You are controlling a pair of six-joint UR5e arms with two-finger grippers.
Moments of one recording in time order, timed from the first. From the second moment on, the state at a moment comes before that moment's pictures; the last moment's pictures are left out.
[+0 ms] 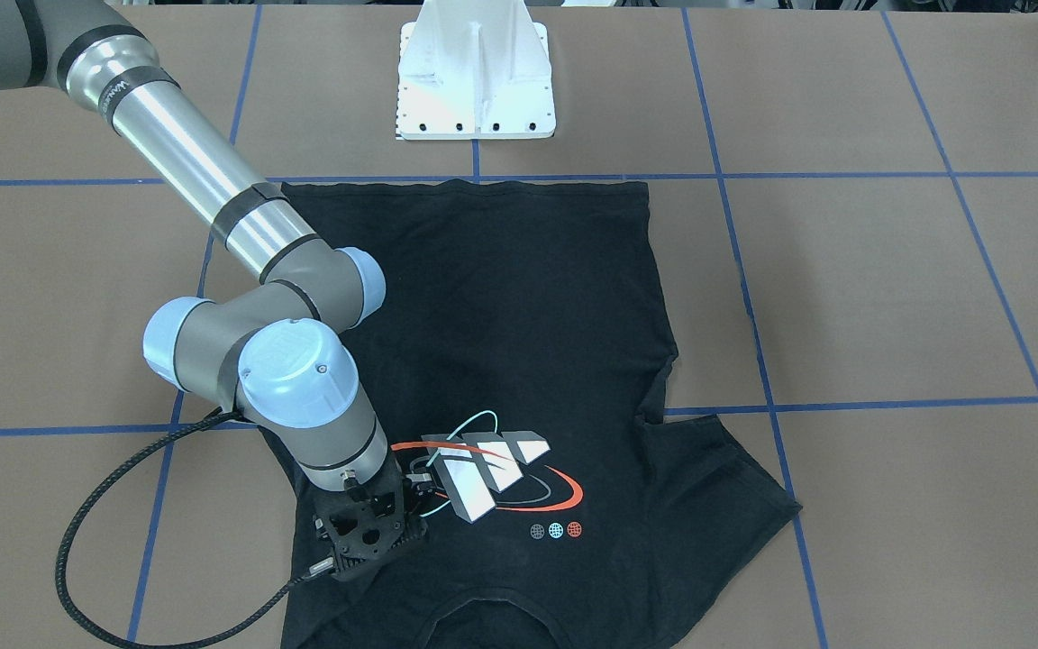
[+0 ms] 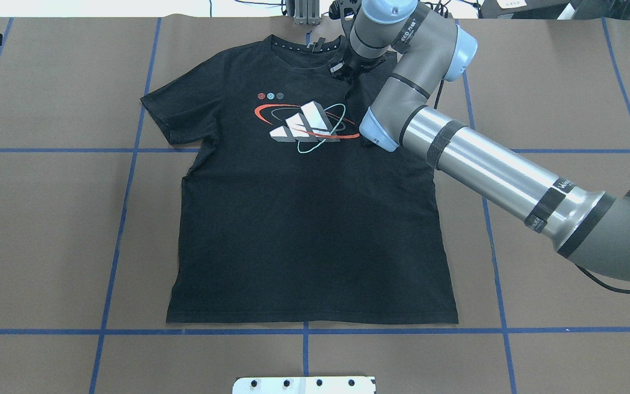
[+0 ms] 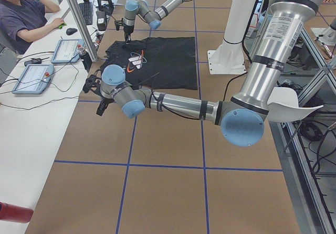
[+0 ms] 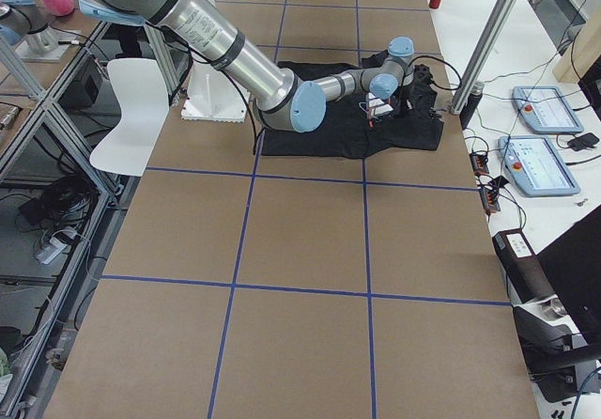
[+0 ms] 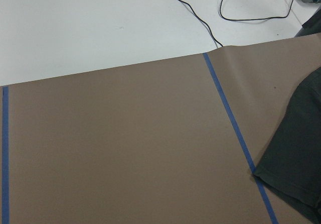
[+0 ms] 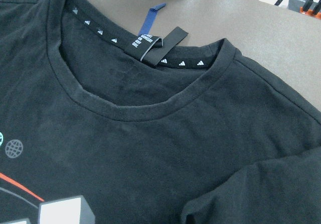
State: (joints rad) left arm -1.36 -1.90 -1.38 -2.31 -2.31 -0.51; right arm 0.82 -0.52 0.80 -0.99 1.92 0.67
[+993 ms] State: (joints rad) left arm -1.34 -1.91 -1.35 -2.35 -2.28 -0.57; right arm 0.87 -0.52 0.89 -0.99 1.99 0.81
